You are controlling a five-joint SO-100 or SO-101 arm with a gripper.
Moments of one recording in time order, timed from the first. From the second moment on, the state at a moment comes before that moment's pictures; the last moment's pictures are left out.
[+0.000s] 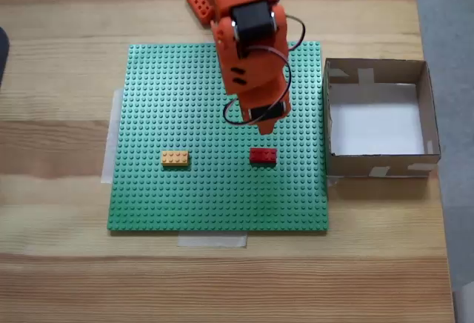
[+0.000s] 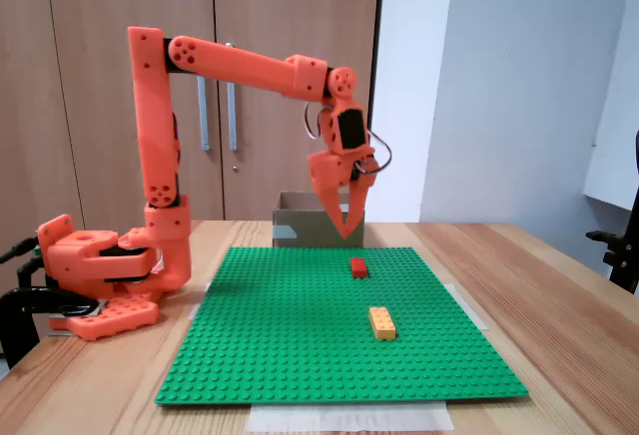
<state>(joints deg) -16.5 88.6 97.0 68.9 1.7</state>
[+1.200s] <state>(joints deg) -15.1 79.3 99.2 61.9 4.0</state>
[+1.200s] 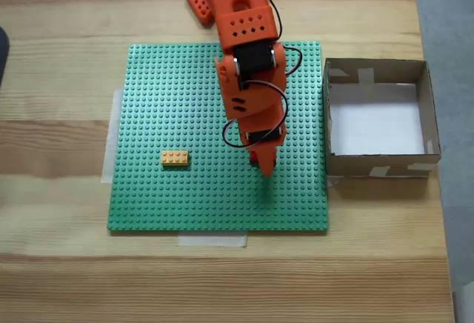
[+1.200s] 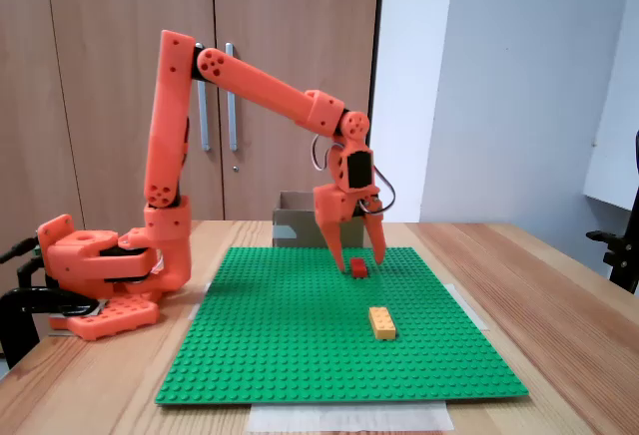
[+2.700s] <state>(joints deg) -15.5 104.2 105.2 66.6 -1.0</state>
